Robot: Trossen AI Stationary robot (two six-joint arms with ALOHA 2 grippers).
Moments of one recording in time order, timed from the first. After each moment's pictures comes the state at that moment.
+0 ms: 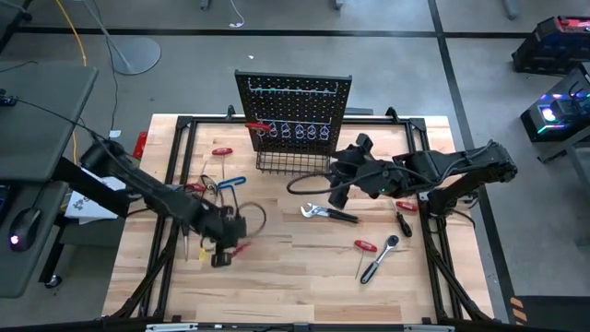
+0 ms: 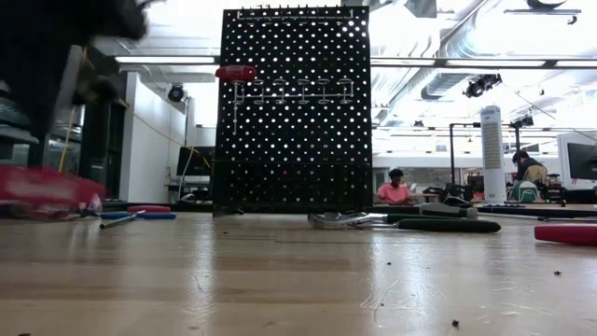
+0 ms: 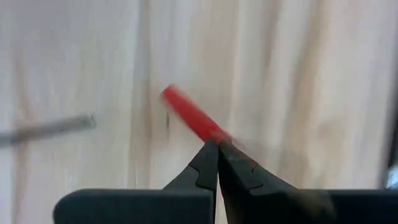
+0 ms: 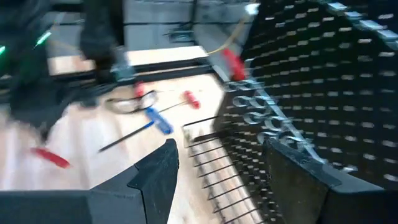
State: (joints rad) left arm -0.48 1.32 0.87 -0.72 -0.02 -0.59; right arm 0.26 1.44 1.57 -0.72 0.68 0.21
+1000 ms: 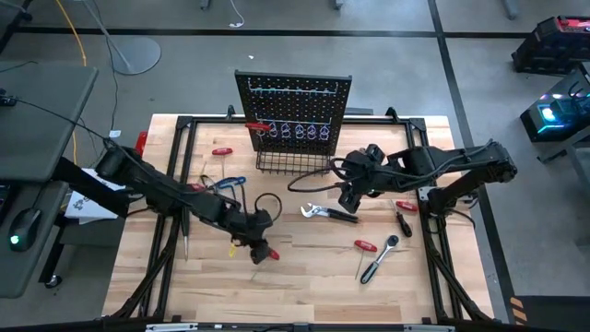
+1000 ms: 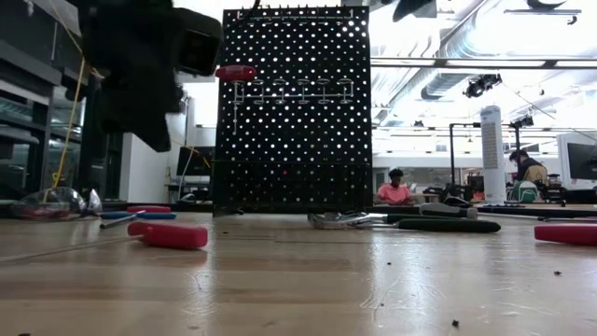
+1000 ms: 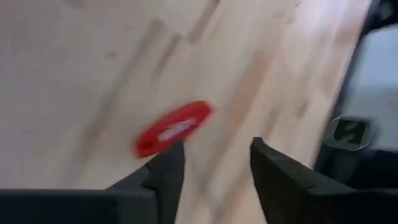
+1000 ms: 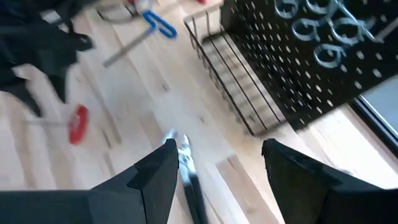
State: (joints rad) left arm -0.35 1.54 0.91 -0.31 0.08 -1.01; right arm 0.21 1.44 1.57 -1.13 0.46 0.58
